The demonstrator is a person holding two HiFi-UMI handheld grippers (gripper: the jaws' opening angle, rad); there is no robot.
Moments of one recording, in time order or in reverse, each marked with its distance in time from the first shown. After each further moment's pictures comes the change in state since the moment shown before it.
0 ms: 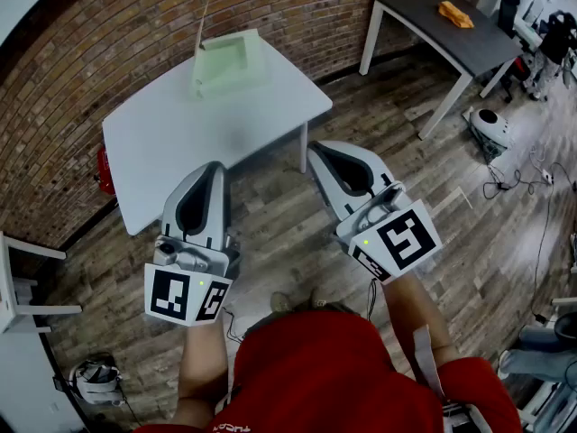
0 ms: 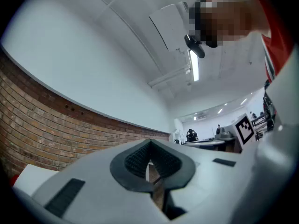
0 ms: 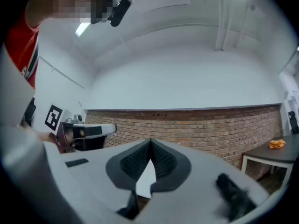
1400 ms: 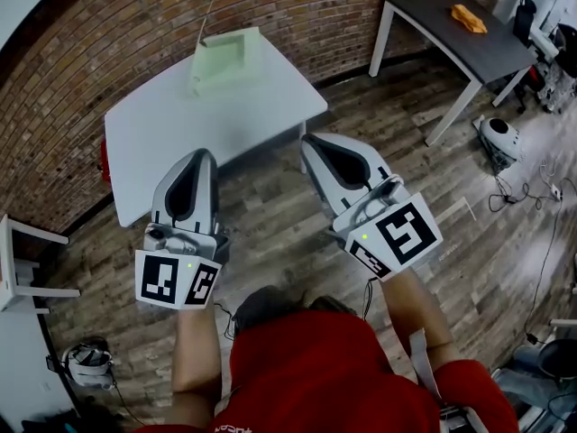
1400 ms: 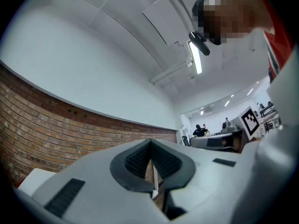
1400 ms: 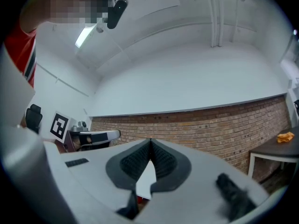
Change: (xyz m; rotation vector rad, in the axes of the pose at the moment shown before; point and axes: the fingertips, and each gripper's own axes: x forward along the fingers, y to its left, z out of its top) left arm 0.045 -0.022 -0.013 0.058 0.020 0.092; right arm -0.021 -0.053 0.001 0.056 -0.046 0.076
